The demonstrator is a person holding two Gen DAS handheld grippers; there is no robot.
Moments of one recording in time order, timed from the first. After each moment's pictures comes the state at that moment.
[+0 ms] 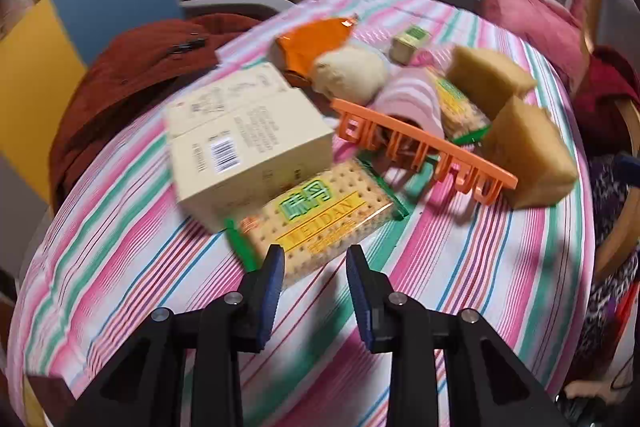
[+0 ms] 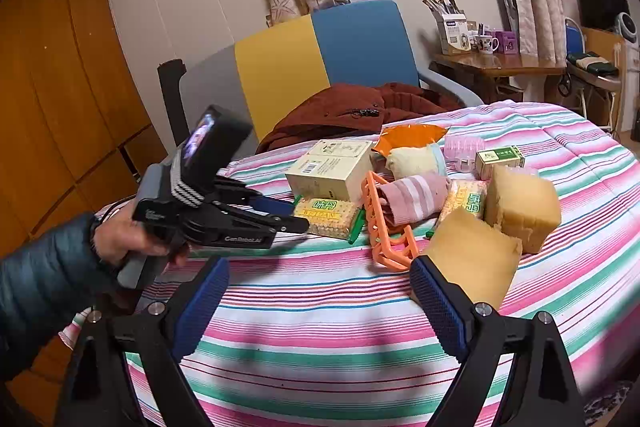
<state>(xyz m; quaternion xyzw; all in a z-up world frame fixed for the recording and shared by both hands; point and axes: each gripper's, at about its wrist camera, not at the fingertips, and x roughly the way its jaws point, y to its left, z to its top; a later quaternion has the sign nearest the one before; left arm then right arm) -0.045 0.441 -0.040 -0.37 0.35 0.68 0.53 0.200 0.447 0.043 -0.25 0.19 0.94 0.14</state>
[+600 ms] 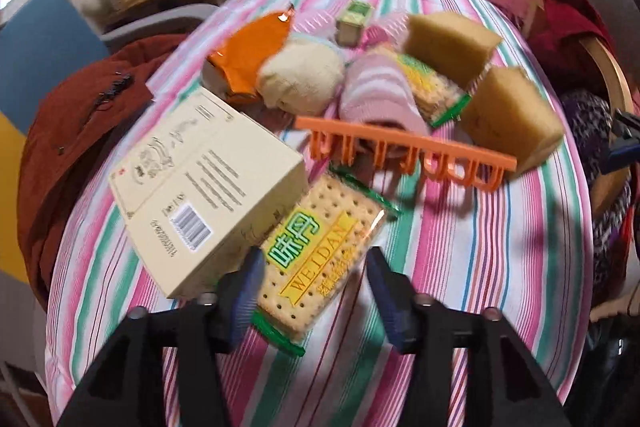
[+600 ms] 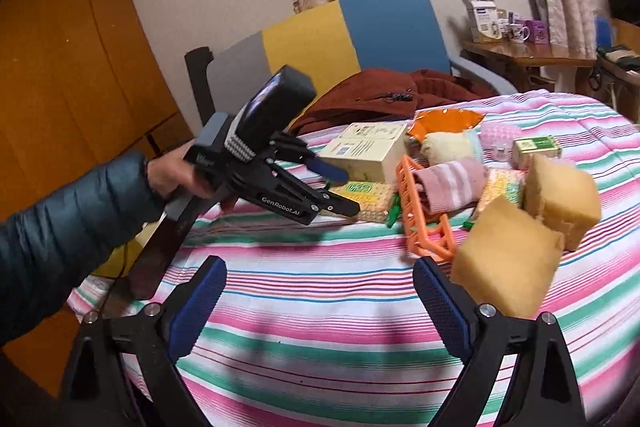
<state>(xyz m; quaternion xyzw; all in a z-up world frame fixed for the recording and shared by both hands) -0.058 0.474 -0.046 -0.34 0.44 0.58 0.60 0.189 0.439 0.030 -0.27 0.20 0.94 0.07</state>
